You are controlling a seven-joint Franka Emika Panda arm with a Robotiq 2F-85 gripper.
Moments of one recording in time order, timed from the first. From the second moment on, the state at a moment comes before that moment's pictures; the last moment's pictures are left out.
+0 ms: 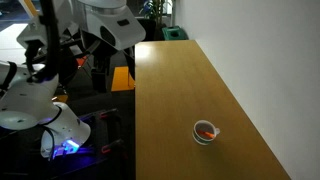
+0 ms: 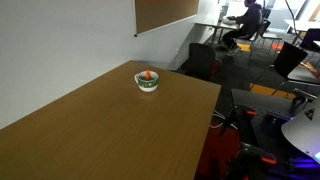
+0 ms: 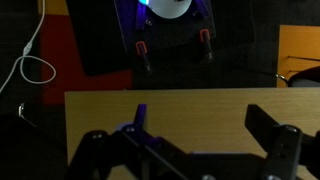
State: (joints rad) arm -0.13 -0.66 -0.26 -2.25 -0.03 1.36 -0.13
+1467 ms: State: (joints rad) arm -0.15 -0.48 -0.09 -2.44 -0.03 2.19 0.30
